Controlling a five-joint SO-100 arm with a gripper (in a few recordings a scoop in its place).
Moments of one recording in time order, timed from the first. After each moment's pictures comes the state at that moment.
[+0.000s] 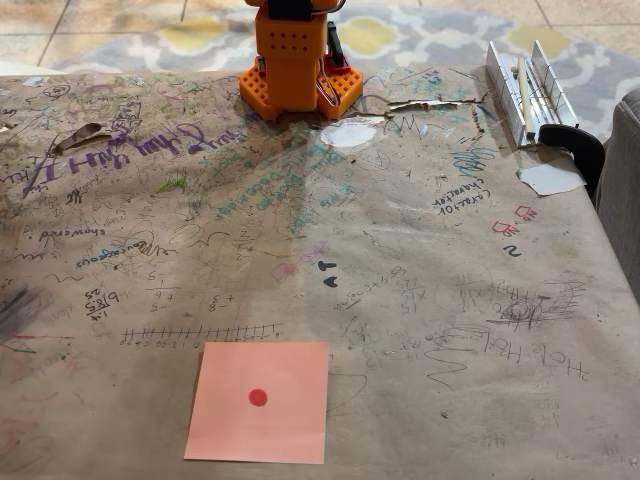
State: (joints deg) arm 9.8 192.3 152.0 -3.3 -69.6
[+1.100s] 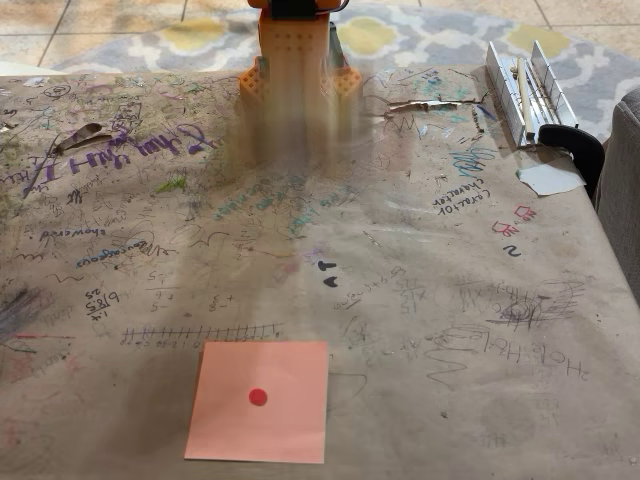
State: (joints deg) arm 4.7 192.8 177.8 -7.6 -88.0
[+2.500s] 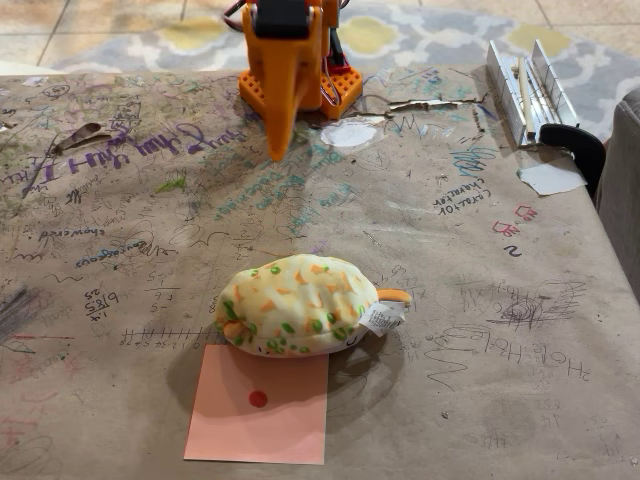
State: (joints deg) arm 2.2 192.5 179.1 44.0 0.9
